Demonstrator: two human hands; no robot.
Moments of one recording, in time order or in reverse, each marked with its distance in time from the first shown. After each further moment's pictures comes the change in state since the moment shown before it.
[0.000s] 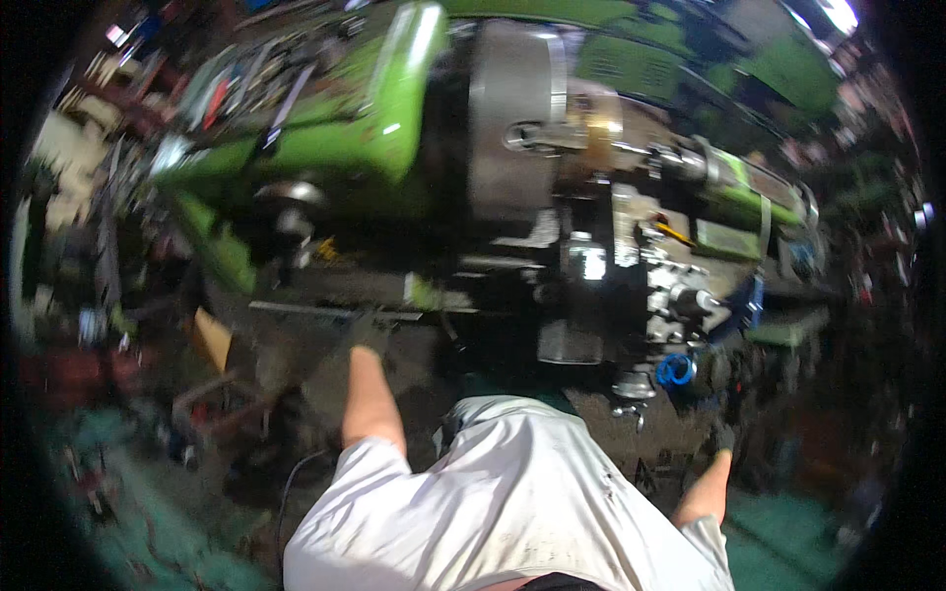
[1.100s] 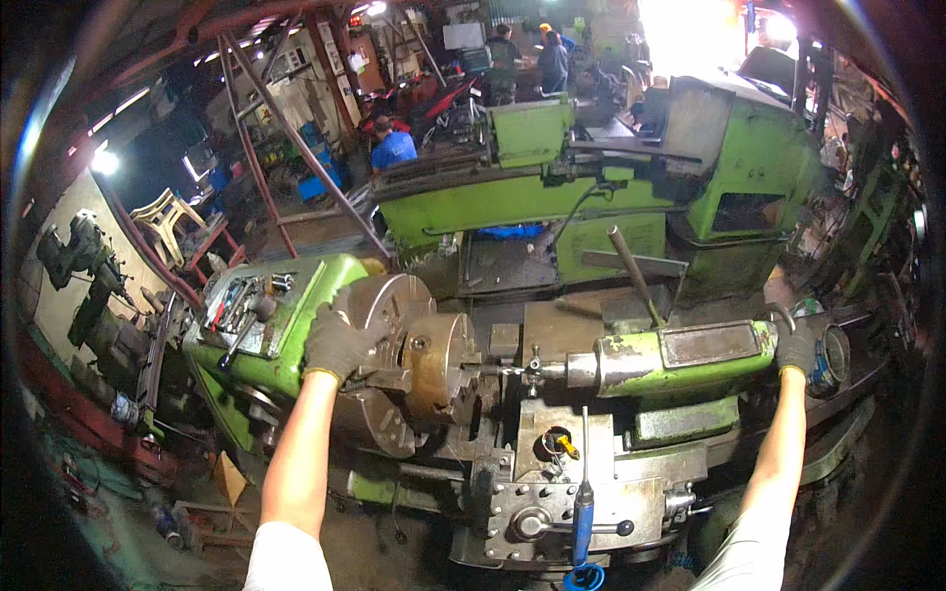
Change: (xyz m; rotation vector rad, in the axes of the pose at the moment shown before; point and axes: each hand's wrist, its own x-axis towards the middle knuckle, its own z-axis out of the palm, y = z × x) left_hand -0.332 0.086 0.579 1.772 0.519 1.324; right_hand 0.433 -0.340 -0.307 0.130 0.739 -0.077
